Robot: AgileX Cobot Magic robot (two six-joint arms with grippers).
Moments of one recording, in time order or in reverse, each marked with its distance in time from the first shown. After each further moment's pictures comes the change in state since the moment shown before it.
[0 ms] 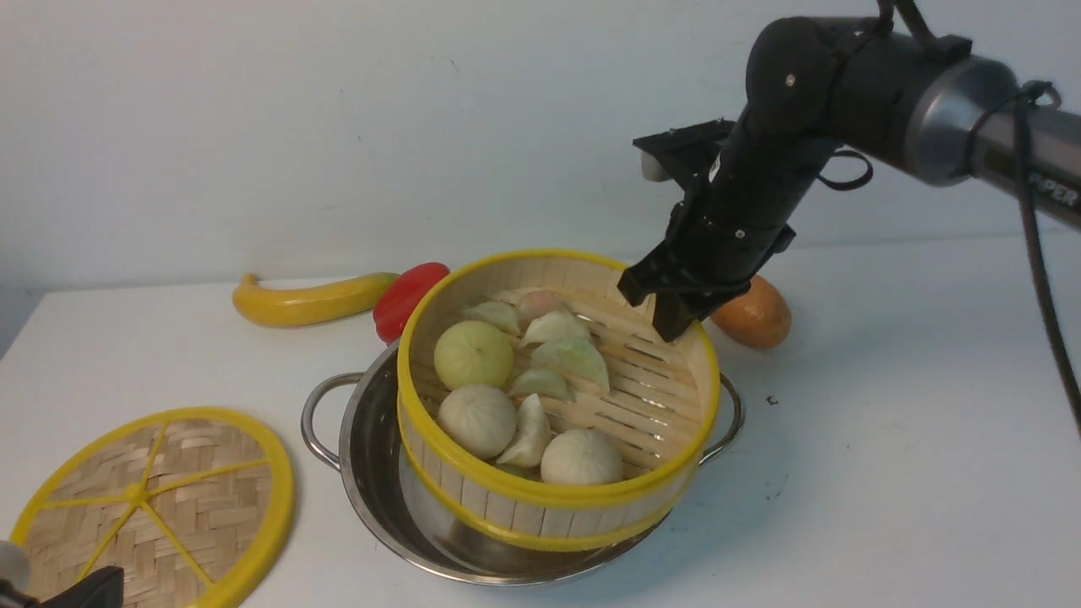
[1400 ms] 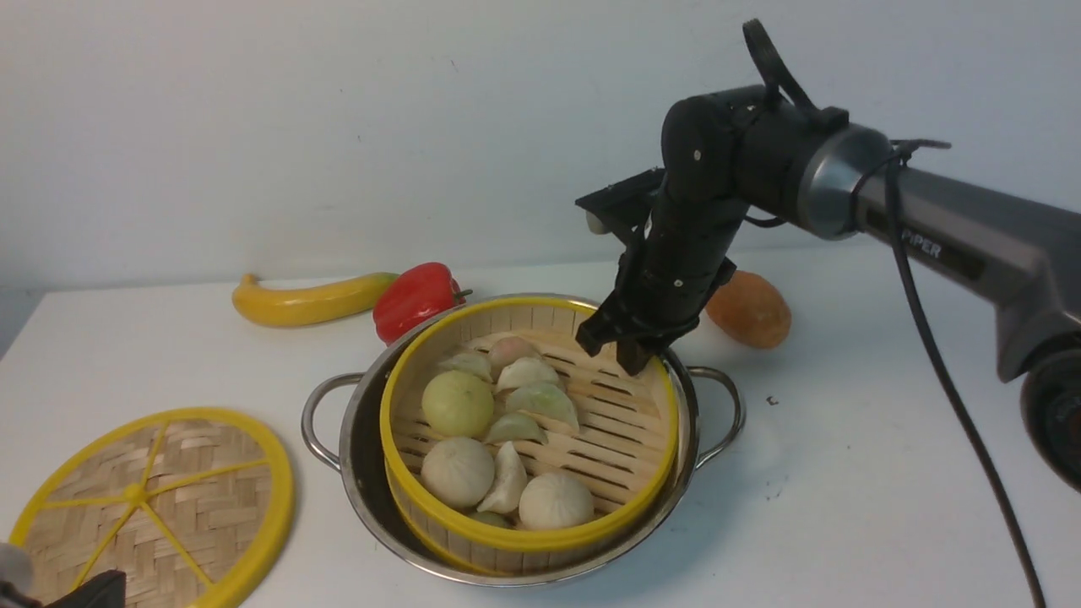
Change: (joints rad) right arm 0.076 0.140 -0.082 -0.090 -0.039 0.000; left arm 0.000 0.000 0.000 0.000 0.009 0.000
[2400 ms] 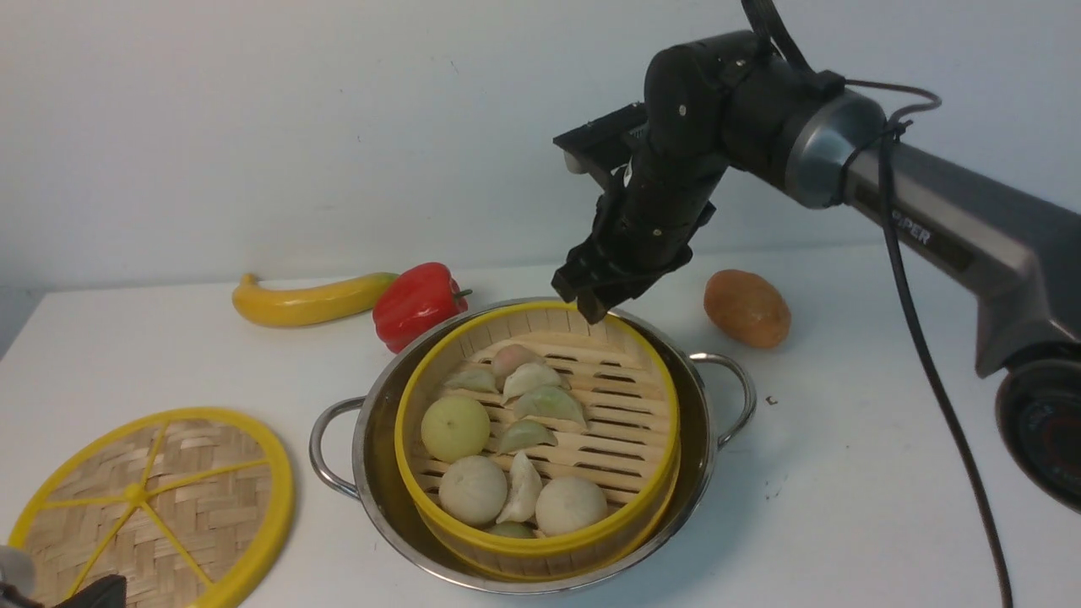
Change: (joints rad) right arm 0.013 0.034 -0.186 -0.055 0.013 0.021; left arm 0.000 0.000 0.000 0.000 0.009 0.001
